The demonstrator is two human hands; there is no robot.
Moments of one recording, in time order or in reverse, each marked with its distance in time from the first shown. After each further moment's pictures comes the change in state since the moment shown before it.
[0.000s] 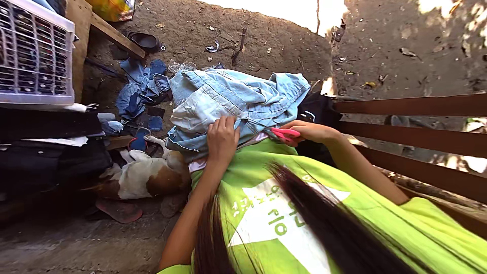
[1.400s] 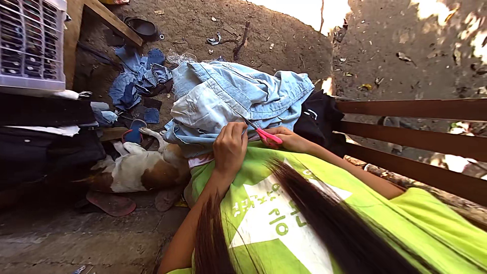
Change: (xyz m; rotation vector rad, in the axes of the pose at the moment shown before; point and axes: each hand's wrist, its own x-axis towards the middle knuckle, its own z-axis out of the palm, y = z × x) left_hand -0.028 0.021 -0.008 -0.163 0.249 -0.005; right_hand 0.035 0.013 0.055 0.184 0.025 -0.250
